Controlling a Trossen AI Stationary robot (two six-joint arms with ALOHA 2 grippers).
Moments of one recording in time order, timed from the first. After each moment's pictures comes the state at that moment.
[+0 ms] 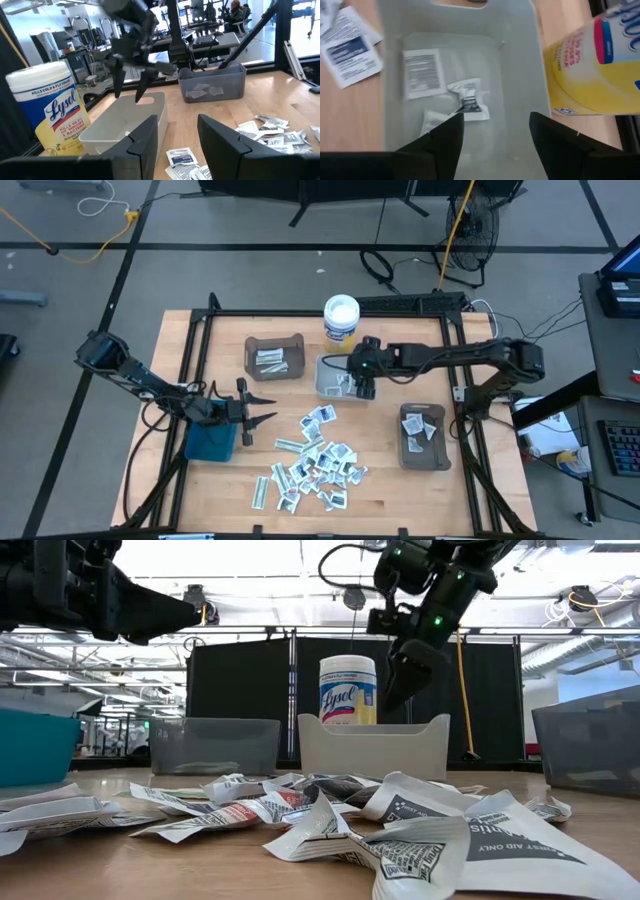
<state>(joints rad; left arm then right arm) -0.45 1.18 0.14 1.06 -0.59 0.17 -0.16 1.54 1.03 -0.45 0.21 -0.18</state>
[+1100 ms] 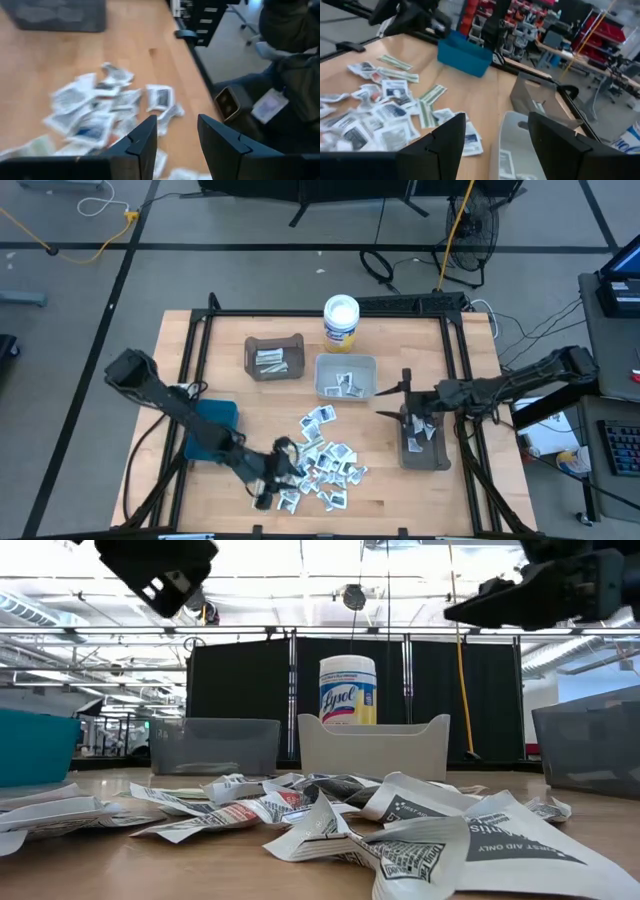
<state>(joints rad) -0.62 1.61 0.88 0.21 -0.21 -0.37 0.23 0.83 0.26 0.42 0.21 -0.30</state>
